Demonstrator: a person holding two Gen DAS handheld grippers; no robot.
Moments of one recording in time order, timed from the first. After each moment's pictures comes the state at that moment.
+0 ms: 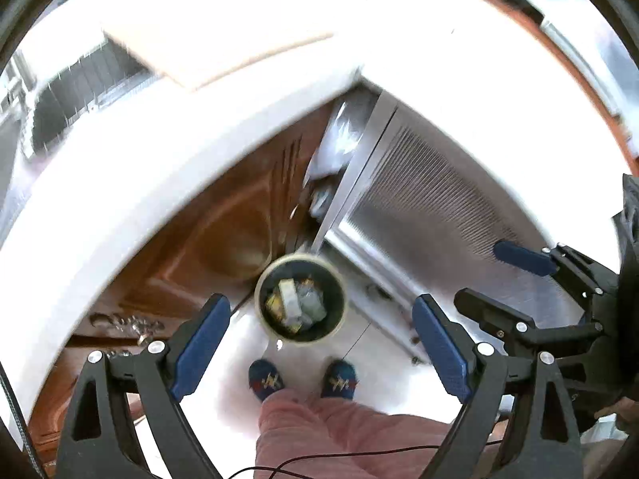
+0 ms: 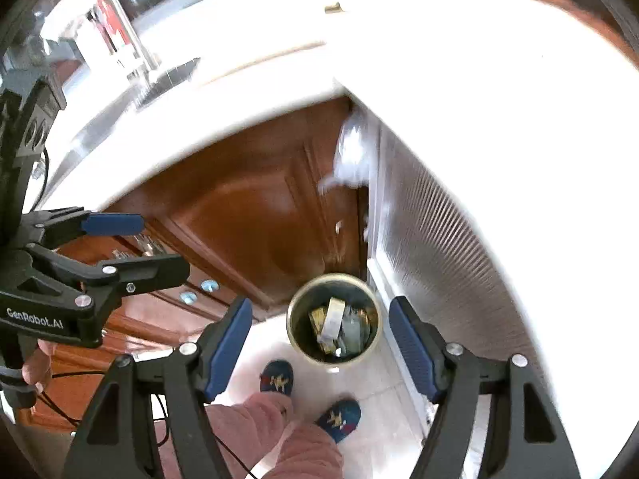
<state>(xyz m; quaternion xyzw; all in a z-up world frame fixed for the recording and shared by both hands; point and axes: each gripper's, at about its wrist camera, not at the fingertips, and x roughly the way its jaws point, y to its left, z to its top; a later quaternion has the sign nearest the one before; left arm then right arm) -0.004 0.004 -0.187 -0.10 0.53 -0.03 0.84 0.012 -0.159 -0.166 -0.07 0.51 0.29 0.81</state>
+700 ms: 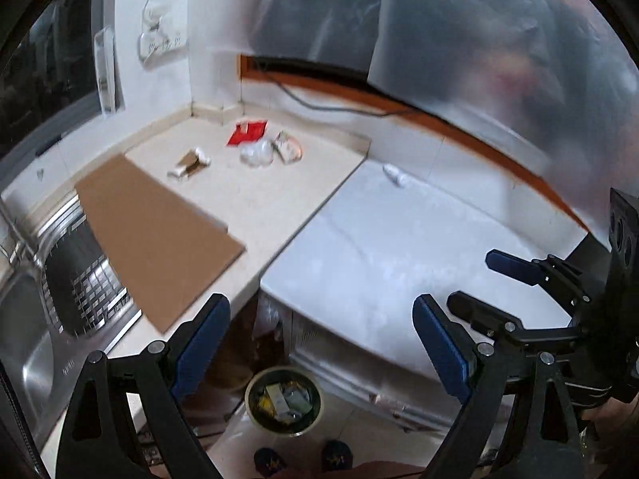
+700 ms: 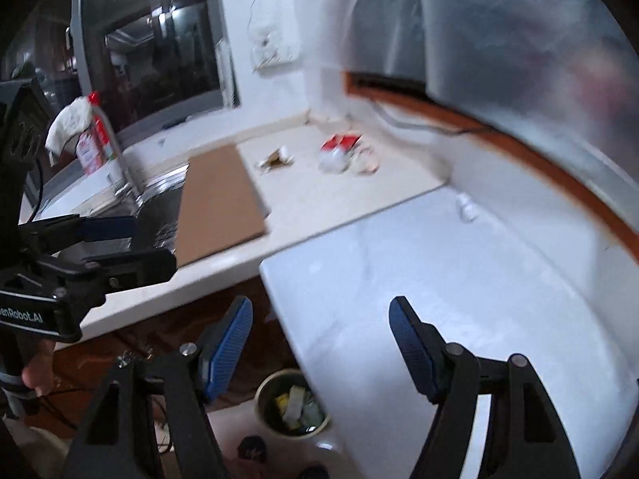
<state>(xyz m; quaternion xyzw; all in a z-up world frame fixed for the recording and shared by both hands) 0.040 -0.070 -0.011 -0.03 0.39 -0.08 0.92 0.046 -0.236 -0.007 -0.04 0.37 0.23 0.90</state>
